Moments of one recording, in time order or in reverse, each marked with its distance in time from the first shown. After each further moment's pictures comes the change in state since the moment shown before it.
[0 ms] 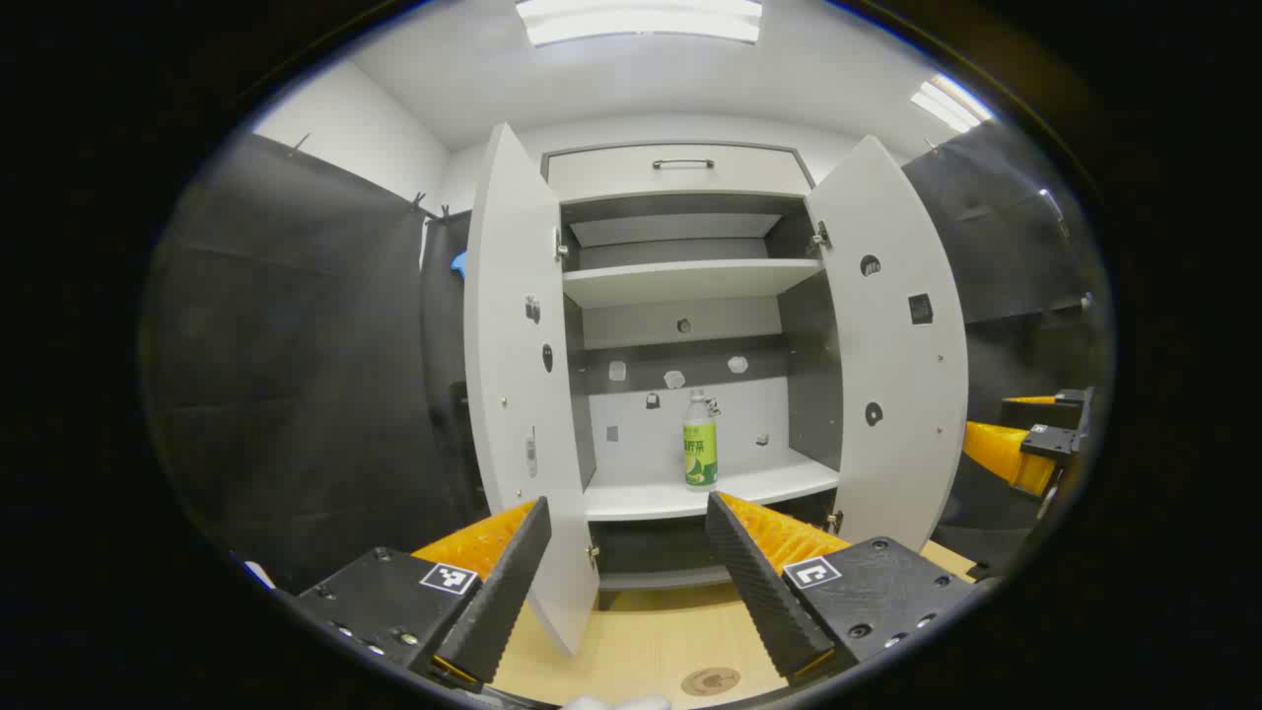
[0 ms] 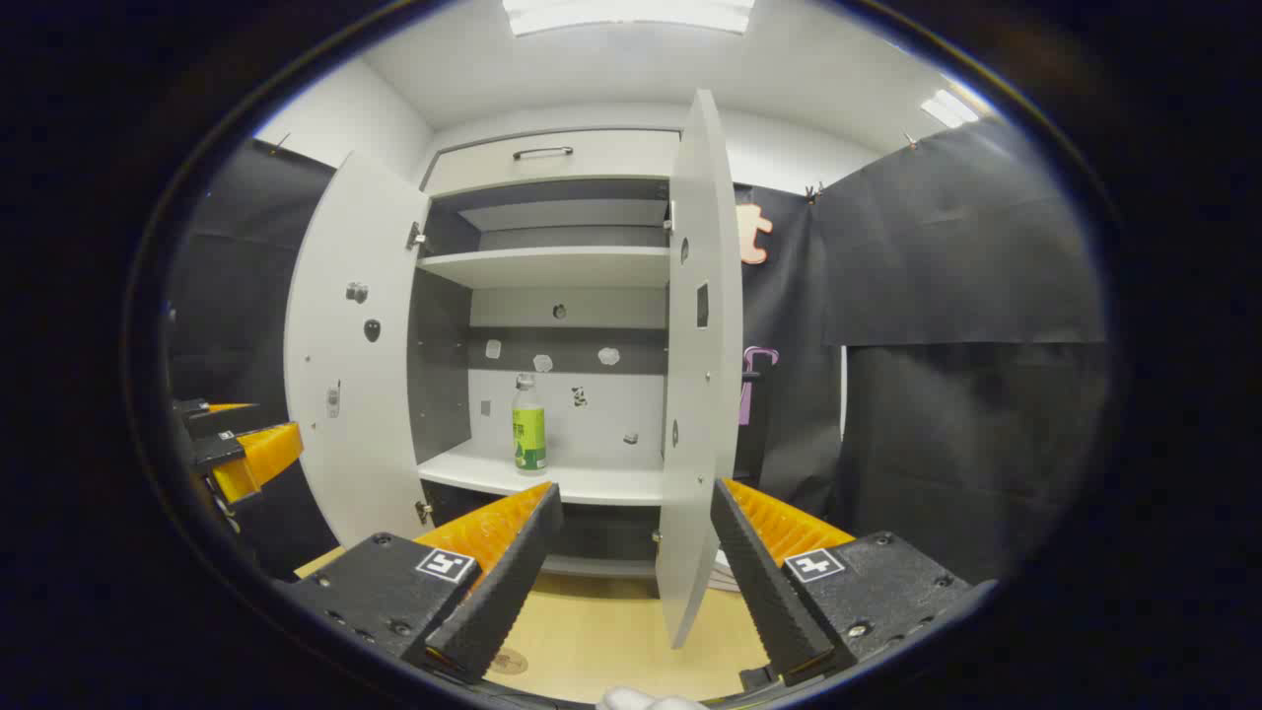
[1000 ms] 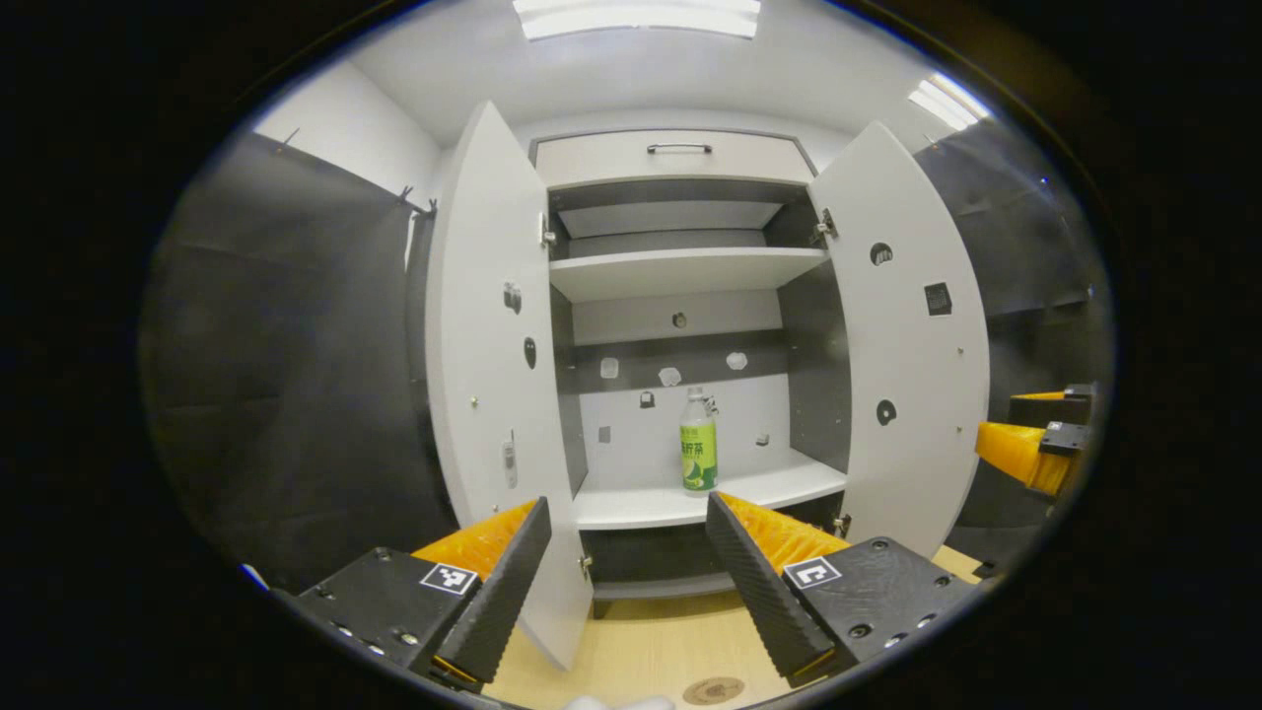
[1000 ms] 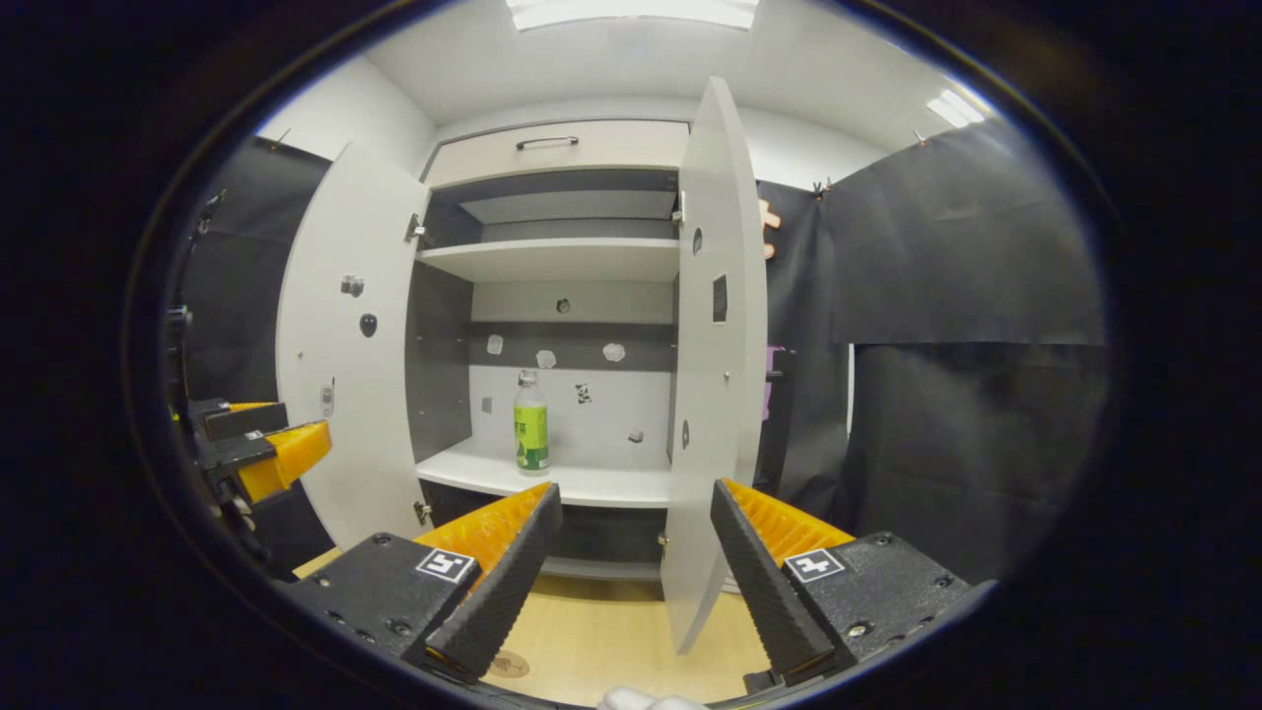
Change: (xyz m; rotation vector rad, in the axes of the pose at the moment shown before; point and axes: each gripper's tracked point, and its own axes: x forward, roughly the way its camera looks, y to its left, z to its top) left arm 0.062 -0.008 -0.003 0.011 -0.006 -0.038; right arm 0.023 0.006 0.000 -0.009 0.026 0.015
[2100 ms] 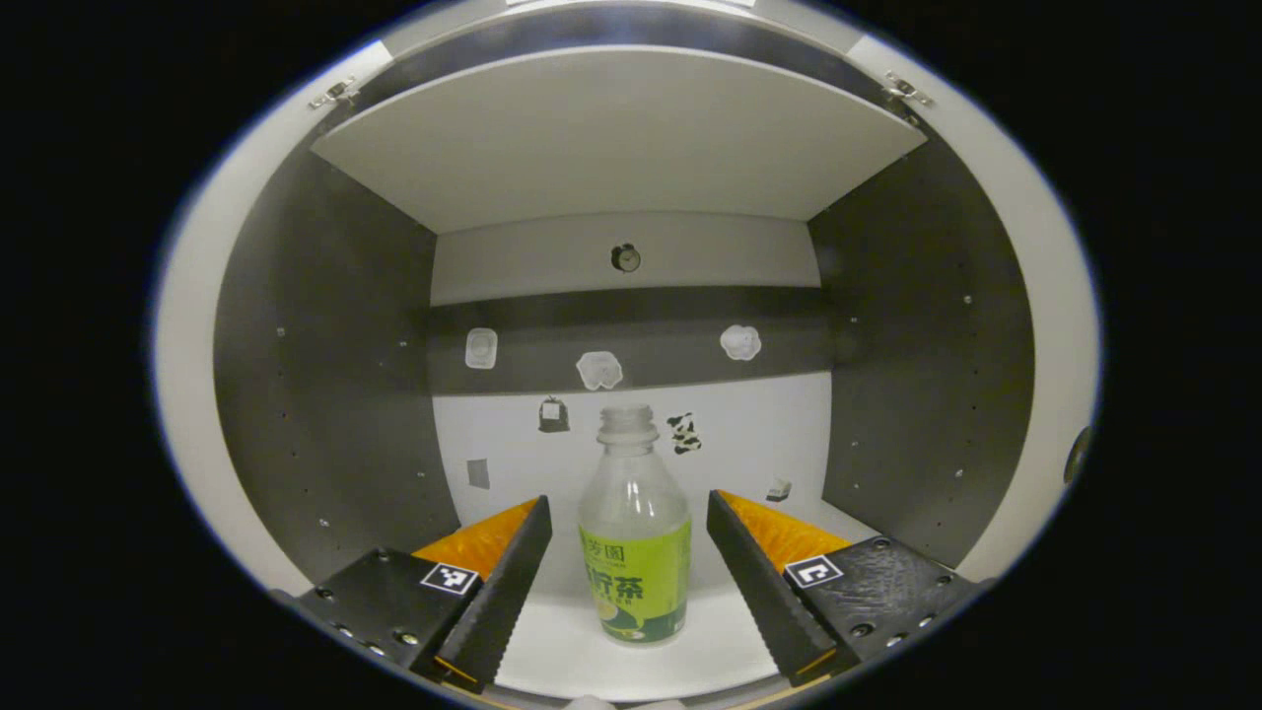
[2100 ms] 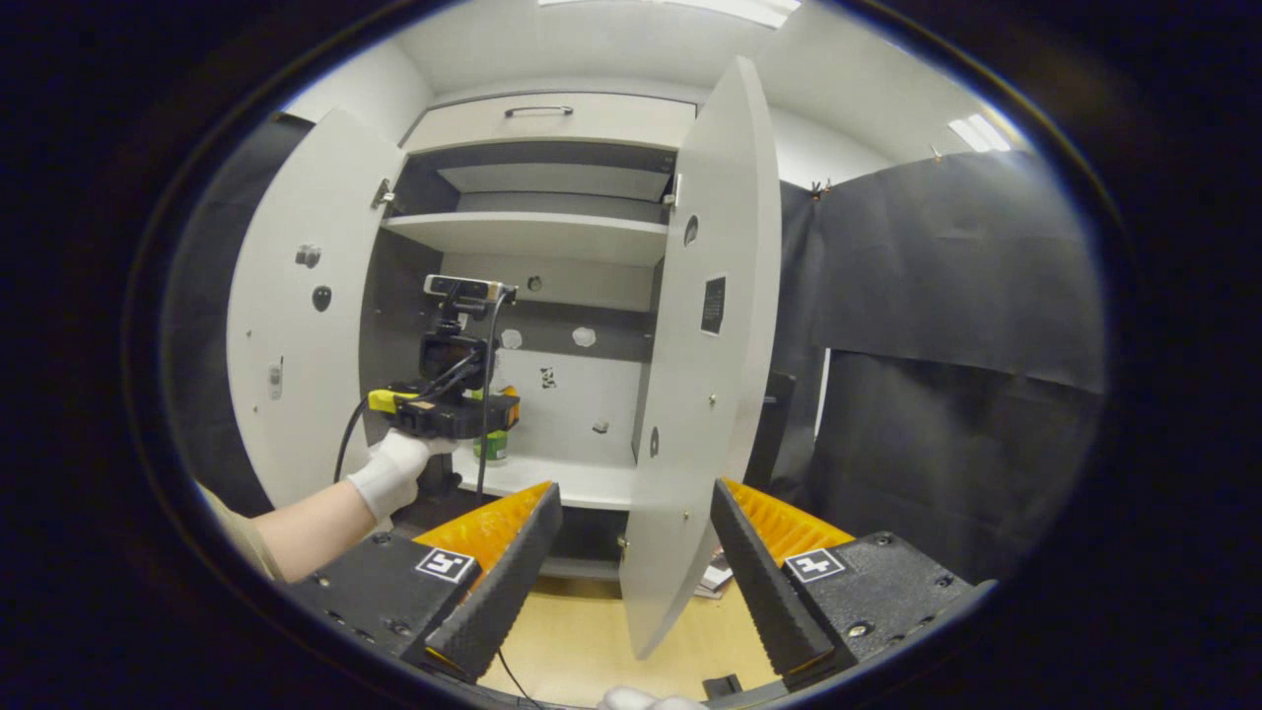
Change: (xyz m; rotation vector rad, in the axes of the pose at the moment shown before) left arm 0.353 -0.095 -0.037 -0.052 0.048 -0.057; right arm 0.032 -0.020 0.013 -0.083 0.073 -0.102
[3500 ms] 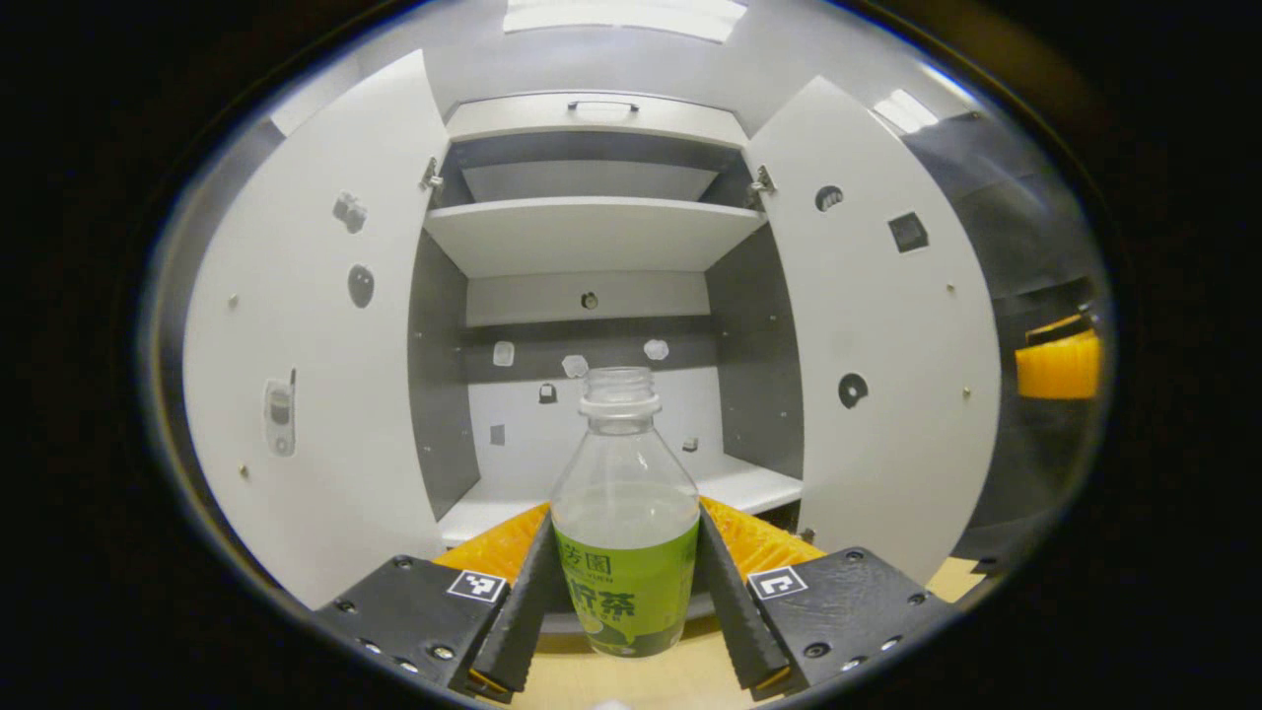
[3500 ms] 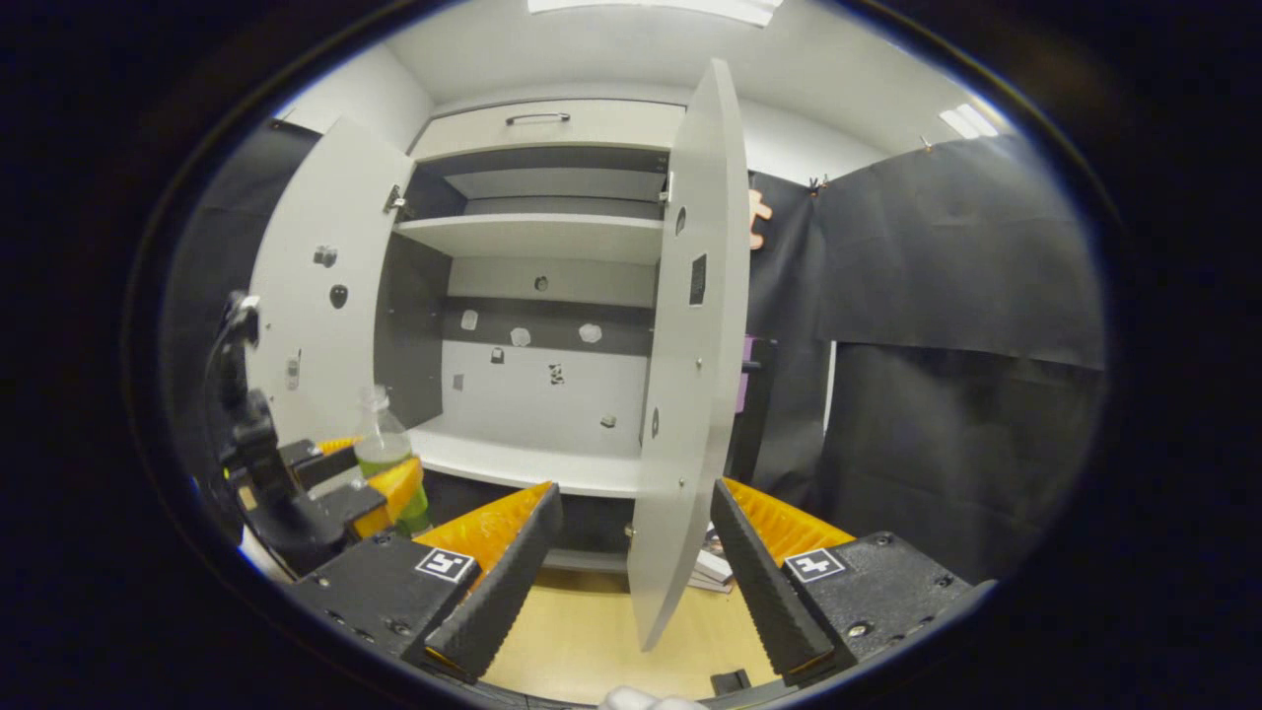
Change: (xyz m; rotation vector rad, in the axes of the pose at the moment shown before) left arm -0.278 -0.009 -0.066 0.044 -0.089 -0.154; right arm -0.023 -0.006 -0.025 0.032 -0.026 0.040
